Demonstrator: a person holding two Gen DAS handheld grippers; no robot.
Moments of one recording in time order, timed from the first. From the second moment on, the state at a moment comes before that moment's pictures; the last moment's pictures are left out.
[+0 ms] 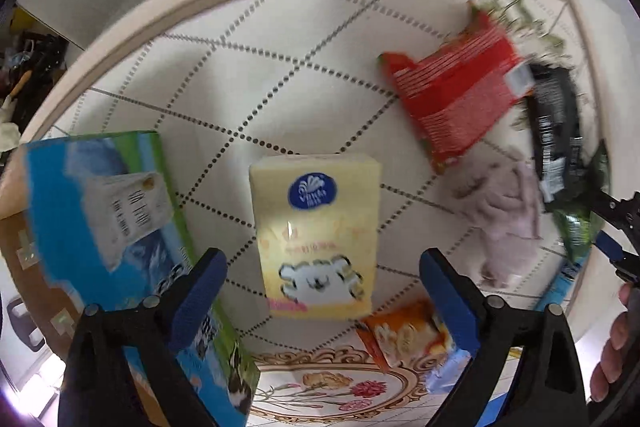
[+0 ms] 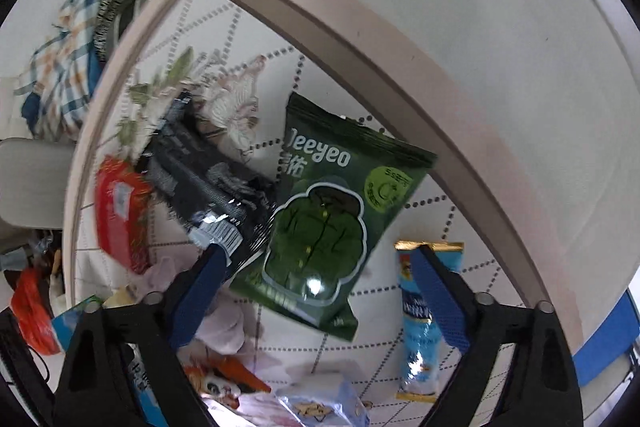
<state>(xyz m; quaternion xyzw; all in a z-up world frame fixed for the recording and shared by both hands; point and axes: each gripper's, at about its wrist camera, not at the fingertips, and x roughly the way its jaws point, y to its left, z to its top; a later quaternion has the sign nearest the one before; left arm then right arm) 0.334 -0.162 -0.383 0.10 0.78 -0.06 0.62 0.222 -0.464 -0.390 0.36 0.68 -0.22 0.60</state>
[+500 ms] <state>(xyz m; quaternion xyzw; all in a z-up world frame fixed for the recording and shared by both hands) 0.305 -0.158 -0.358 0.09 0.76 -0.08 0.64 0.206 -0.441 -0.376 0.34 0.68 -0.19 0.62</state>
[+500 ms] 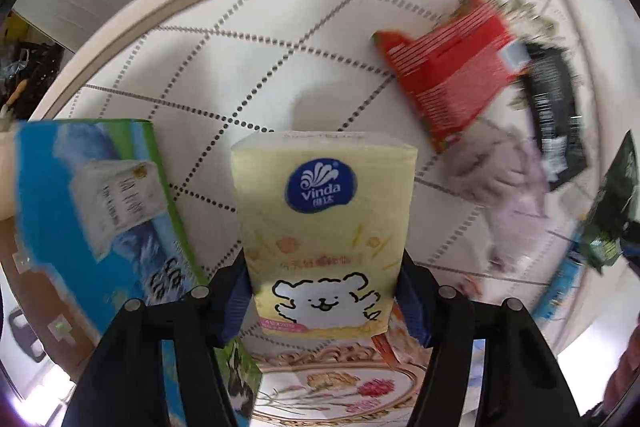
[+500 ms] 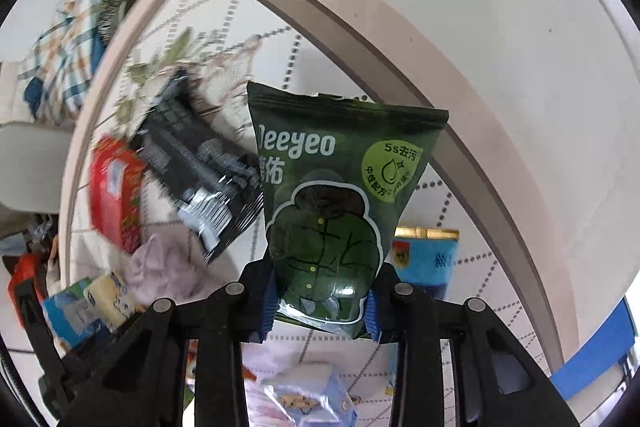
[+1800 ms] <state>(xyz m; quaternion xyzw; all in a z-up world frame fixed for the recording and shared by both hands) 0.321 0.156 -0.326 -0.06 0.76 -0.09 0.64 0.298 0.048 -0.348 0.10 0.73 0.09 0.67</state>
